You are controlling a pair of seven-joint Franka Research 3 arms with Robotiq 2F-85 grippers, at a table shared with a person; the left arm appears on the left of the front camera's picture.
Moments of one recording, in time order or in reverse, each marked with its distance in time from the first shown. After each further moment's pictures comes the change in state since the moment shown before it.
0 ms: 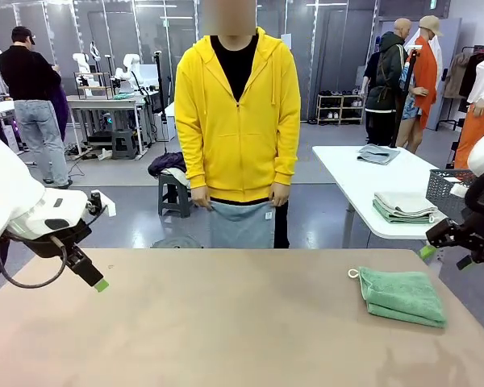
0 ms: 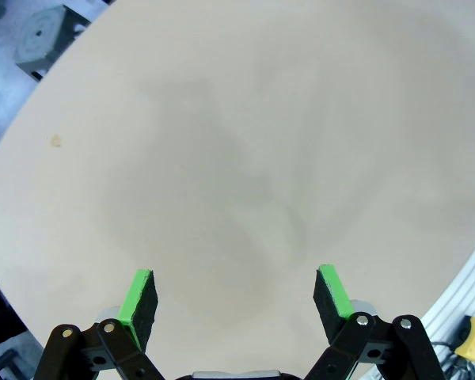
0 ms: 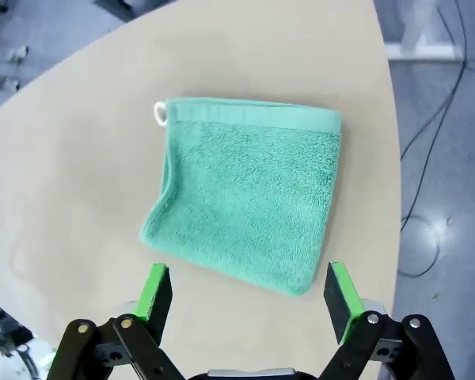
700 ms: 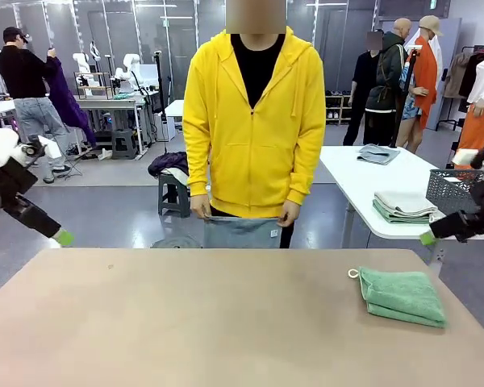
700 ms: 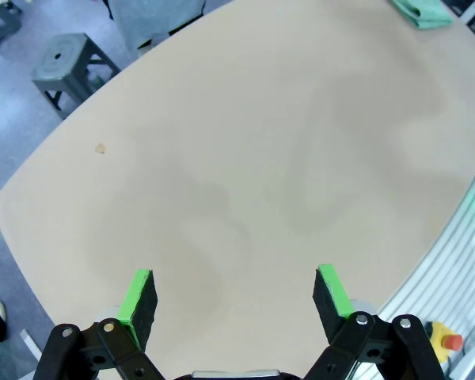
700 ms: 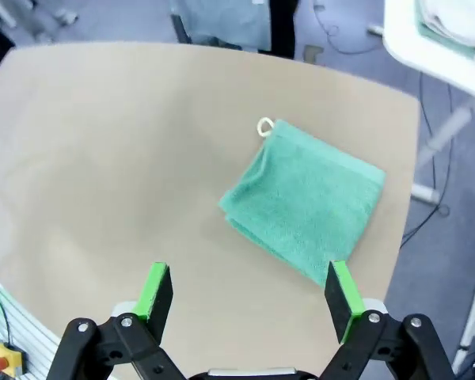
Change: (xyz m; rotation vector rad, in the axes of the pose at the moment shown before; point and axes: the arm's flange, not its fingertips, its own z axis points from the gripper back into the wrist) left arm -0.021 0.039 0.104 -0.057 -0.152 0.097; right arm -0.091 0.093 0.083 -0.016 -0.270 0.471
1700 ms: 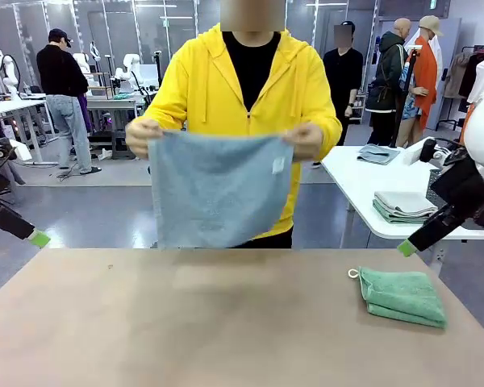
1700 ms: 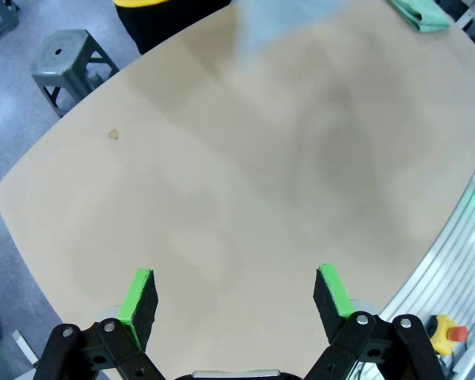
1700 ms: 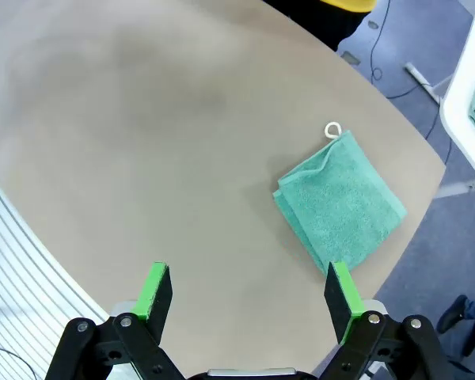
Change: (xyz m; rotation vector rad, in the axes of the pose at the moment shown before) left arm -0.027 0.038 0.008 -0.023 -0.024 0.027; right arm 0.007 0.097 0.025 0.008 0.152 0.417
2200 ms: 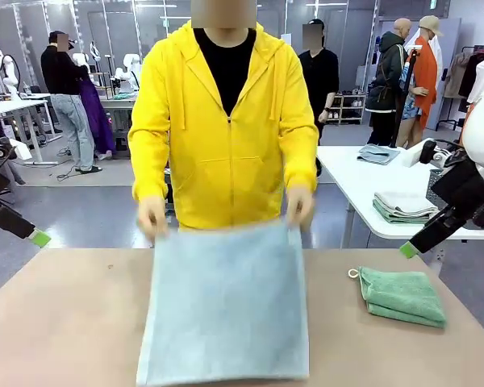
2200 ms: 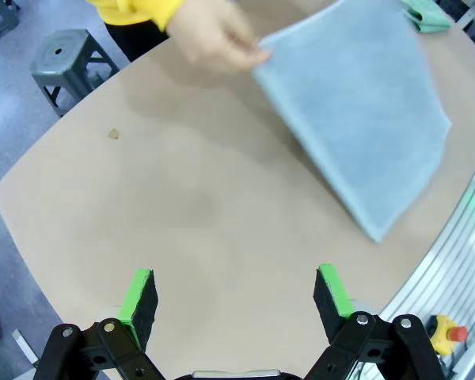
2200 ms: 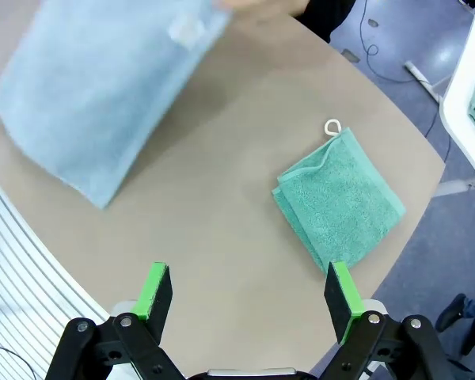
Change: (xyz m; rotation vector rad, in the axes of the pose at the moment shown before) left arm 0.000 0.000 0.000 0.001 0.002 0.001; right arm -0.001 -0.001 -0.001 -0.001 0.002 -0.003
